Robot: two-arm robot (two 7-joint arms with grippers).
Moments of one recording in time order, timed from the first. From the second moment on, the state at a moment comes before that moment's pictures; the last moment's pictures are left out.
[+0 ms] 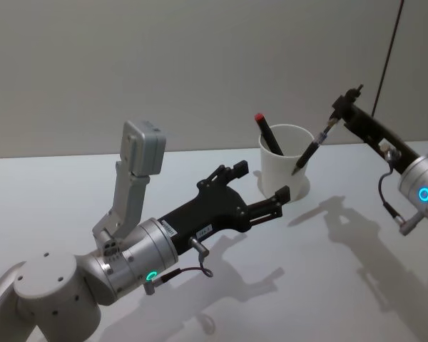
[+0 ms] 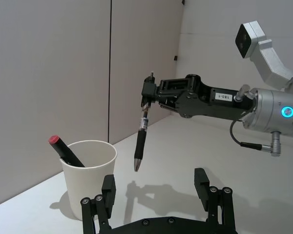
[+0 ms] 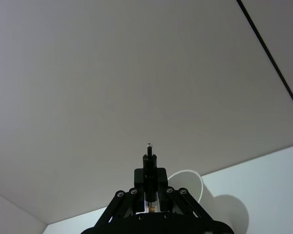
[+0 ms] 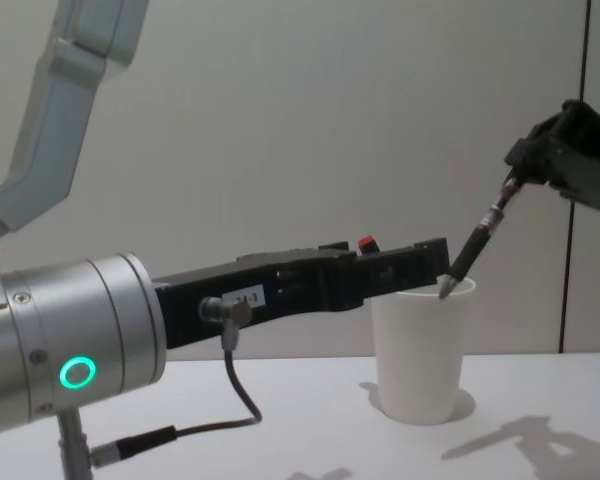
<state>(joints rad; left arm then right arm) -0.14 0.36 0.37 -1.73 -0.54 0.17 -0.49 0.16 0.28 -0.23 -1.85 1.04 0.30 -0.18</state>
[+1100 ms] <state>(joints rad) -0.14 0.36 0.37 -1.73 -0.54 0.17 -0.49 0.32 0.26 -0.29 -1.57 0.56 0.11 0.17</state>
